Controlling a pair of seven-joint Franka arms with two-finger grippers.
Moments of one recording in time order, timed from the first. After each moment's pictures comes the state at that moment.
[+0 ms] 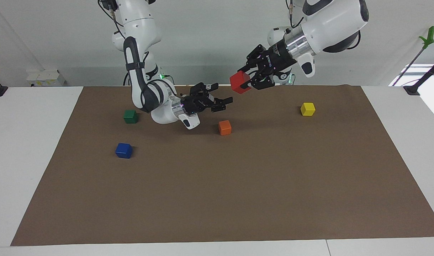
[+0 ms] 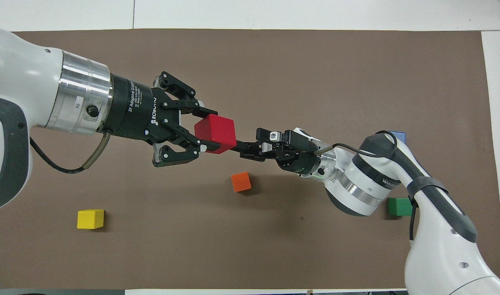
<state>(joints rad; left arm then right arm) -0.07 0.05 -0.30 -1.55 -0.78 1.71 -1.98 0.42 0.26 -0.03 -2.20 2.41 1.40 -0.80</state>
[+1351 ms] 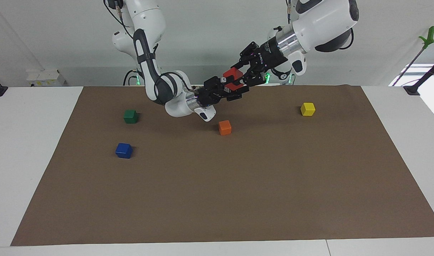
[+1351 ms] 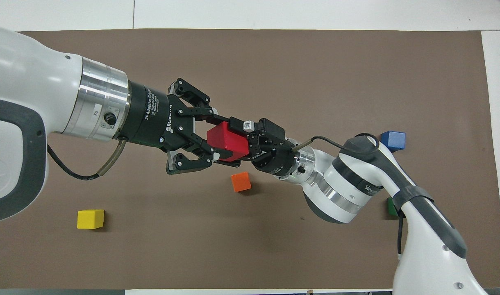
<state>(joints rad) -0.10 0.05 -0.30 -1.55 -0.79 1.72 -1.98 0.49 0.22 0.00 -2.14 2.54 1.51 -0.59</state>
